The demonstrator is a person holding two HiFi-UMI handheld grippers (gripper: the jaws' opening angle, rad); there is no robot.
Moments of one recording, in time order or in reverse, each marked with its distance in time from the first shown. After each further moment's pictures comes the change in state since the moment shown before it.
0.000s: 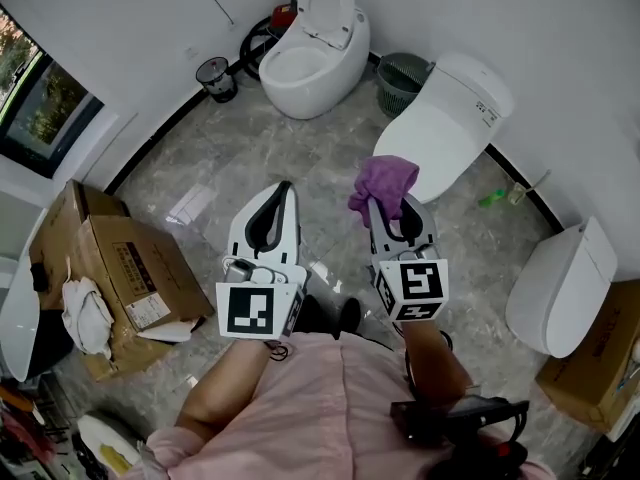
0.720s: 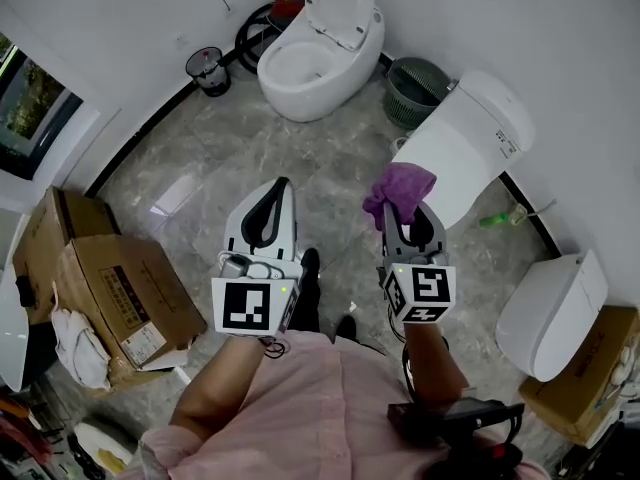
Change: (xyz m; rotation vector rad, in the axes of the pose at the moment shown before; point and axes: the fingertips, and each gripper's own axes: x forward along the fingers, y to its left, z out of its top) left arm 0.130 0.127 -0.067 -0.053 0.059 0.010; right arm 0.168 -0.034 -0.028 0.017 0.080 -0.066
